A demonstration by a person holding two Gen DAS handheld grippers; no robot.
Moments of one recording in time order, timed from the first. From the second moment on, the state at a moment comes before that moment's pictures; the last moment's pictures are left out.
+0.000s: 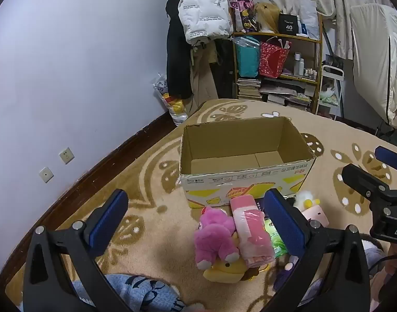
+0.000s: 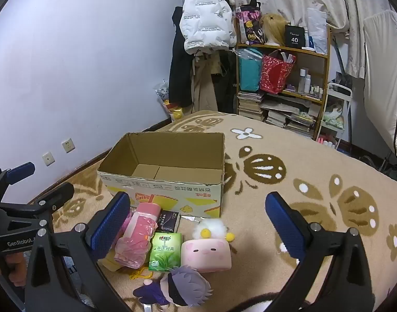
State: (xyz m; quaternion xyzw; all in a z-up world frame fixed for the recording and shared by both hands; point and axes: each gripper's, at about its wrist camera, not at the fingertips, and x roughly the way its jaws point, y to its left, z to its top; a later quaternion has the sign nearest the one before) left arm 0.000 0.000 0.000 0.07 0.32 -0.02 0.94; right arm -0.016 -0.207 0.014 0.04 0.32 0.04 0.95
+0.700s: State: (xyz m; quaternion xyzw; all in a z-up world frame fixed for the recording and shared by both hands) left arm 0.000 -0.006 0.004 0.08 0.32 -0.03 0.94; right arm -0.017 -0.209 0.013 0.04 0.32 0.04 0.94
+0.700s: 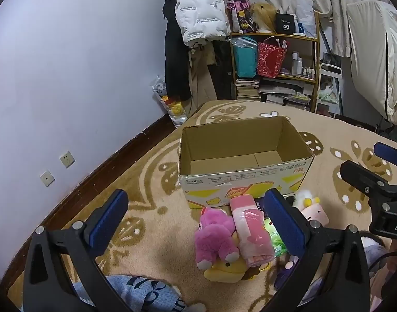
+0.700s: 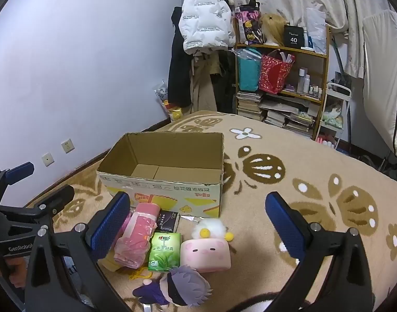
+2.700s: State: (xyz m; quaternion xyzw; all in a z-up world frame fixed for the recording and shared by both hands) left arm -0.002 -0.006 -0.007 0.10 0.32 -0.03 0.94; right arm -0.018 -0.212 0.007 0.04 0.33 0.03 0.94
